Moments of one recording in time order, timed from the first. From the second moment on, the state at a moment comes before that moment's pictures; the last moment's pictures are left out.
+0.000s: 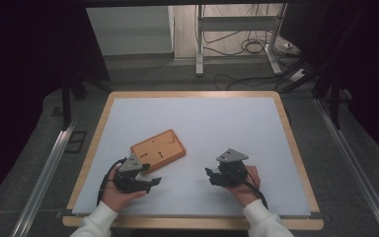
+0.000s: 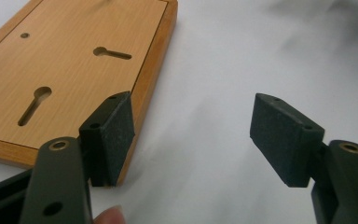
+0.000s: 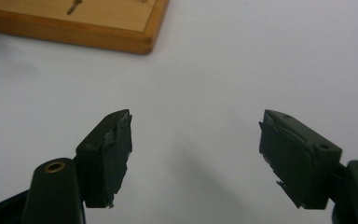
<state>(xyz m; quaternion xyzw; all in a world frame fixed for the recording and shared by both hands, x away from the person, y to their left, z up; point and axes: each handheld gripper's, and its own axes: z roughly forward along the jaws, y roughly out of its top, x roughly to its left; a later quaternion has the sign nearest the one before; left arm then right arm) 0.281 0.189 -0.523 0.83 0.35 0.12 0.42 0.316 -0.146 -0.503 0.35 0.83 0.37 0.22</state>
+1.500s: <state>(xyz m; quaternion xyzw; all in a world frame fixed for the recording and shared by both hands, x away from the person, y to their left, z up) 0.281 0.199 -0.521 0.82 0.36 0.14 0.42 0.422 -0.001 -0.519 0.34 0.84 0.38 0.18</state>
